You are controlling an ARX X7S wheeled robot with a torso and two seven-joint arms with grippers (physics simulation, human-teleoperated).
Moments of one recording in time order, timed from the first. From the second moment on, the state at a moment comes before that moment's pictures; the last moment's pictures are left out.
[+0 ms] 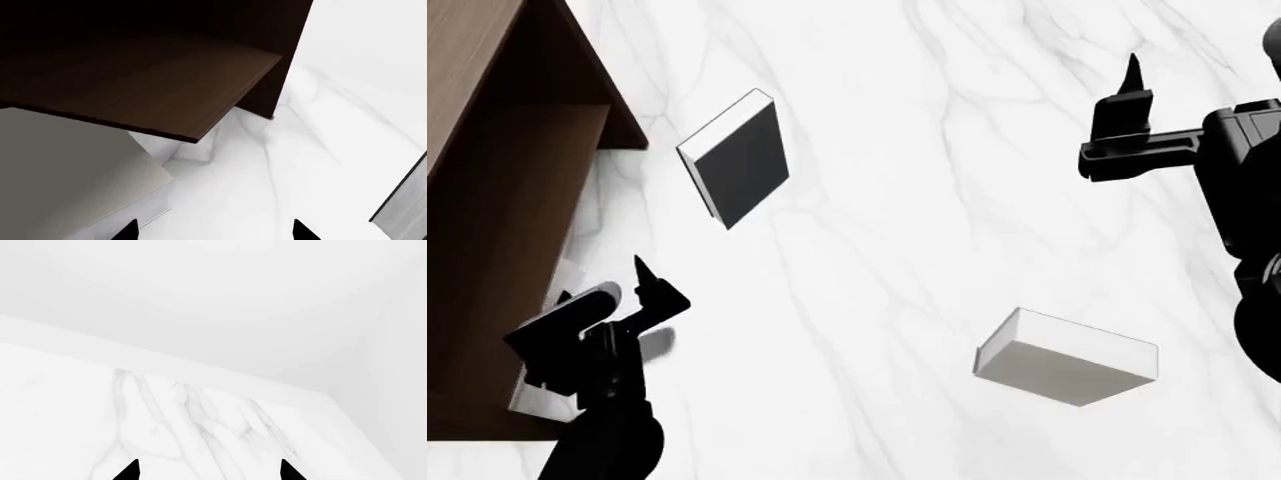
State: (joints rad) left arm -0.43 -0.40 0.47 -0.40 -0.72 0.44 -0.56; right arm 1.47 1.14 -1.11 -0.51 1.32 0.44 0.97
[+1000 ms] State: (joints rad) left arm -0.38 -0.50 0.60 -0.10 -0.91 0.37 -0.29; right arm 1.46 1.14 -1.10 -0.53 1.32 0.43 0.97
